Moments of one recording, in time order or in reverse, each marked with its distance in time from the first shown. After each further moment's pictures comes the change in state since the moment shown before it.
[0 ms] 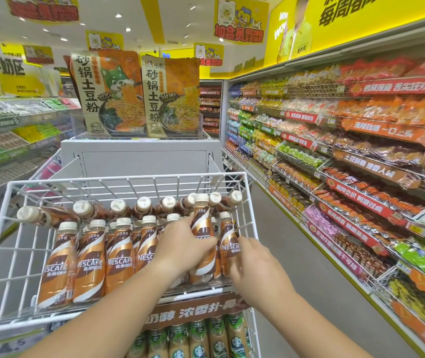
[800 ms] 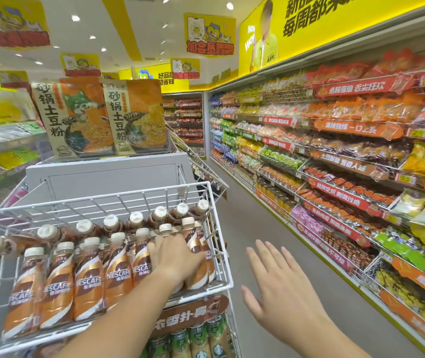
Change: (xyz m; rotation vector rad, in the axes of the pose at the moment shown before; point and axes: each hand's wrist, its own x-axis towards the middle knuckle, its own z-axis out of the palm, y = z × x) left_hand 0.017 0.028 0.060 0.631 0.009 -0.078; right_hand -0.068 0.070 -0.058 -0.517 0.132 -0.127
